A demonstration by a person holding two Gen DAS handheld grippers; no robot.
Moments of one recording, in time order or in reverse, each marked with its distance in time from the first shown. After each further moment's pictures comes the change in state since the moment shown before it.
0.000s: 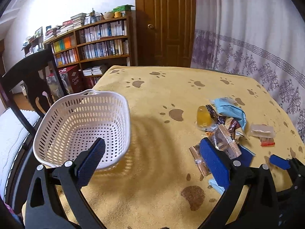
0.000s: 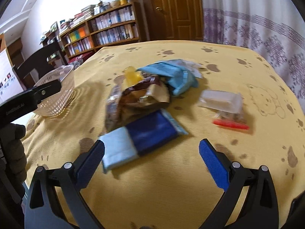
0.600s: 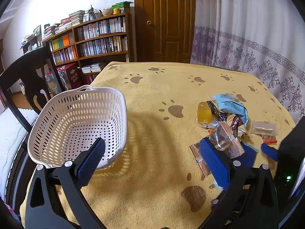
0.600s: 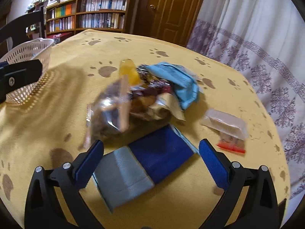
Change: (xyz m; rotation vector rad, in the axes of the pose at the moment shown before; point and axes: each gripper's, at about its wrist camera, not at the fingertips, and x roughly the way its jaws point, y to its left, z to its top) left arm 0.011 0.001 0.000 -0.002 0.025 -0.003; right arm 0.035 0.050 0.009 -0.162 0.018 -0.337
